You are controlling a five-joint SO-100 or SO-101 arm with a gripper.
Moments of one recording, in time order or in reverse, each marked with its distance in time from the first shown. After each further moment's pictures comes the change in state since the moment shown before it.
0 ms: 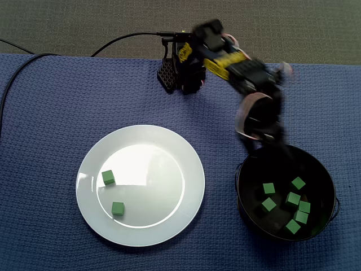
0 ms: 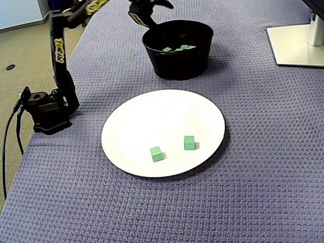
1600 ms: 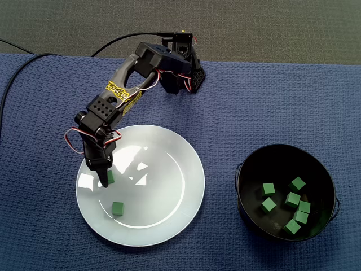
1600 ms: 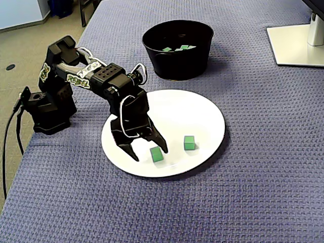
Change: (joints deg) arm 58.8 -32.9 -0.8 -1.9 -19.0
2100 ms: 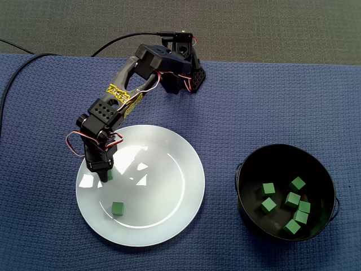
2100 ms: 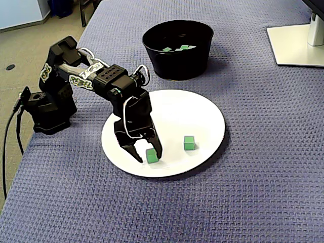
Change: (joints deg) arm -0.5 -1.0 -0.1 -2.1 1.3
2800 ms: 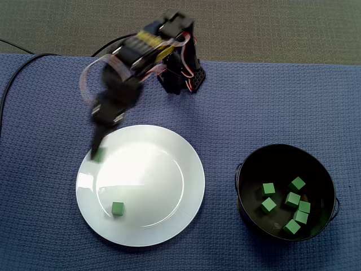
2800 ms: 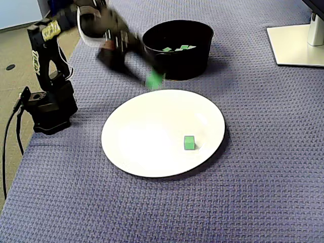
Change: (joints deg) arm -9.8 45.2 5.8 -11.3 27.2
